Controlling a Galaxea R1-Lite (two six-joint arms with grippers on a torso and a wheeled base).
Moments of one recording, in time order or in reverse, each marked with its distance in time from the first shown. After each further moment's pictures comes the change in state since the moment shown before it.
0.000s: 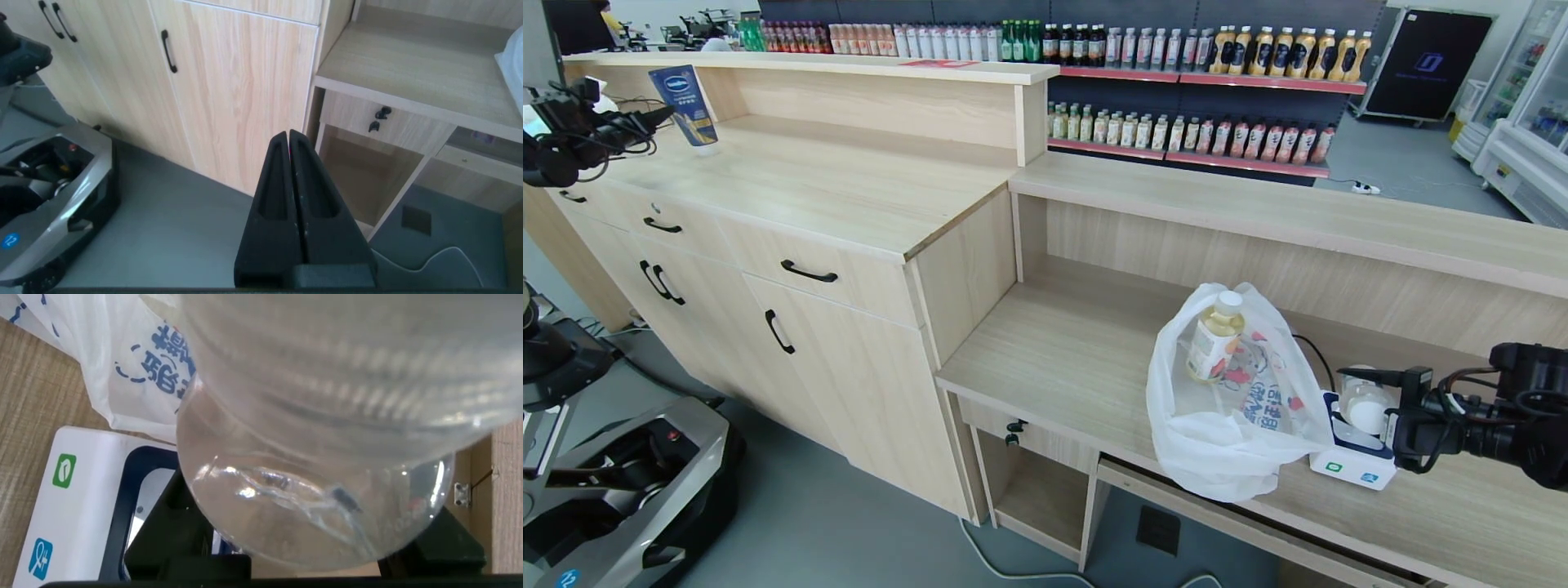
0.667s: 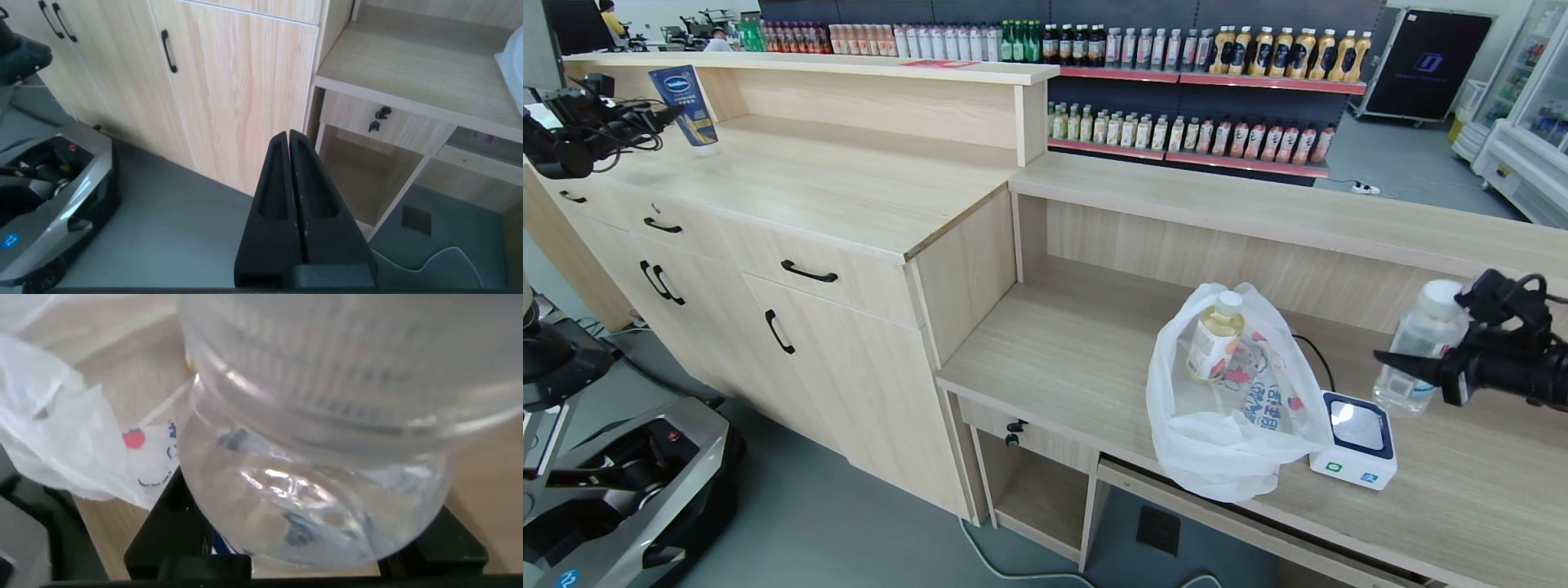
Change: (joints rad) left arm 0.000 0.000 0.000 0.000 0.000 0.000; right arm -0.018 -0.317 -0.094 0.302 -0.198 1.090
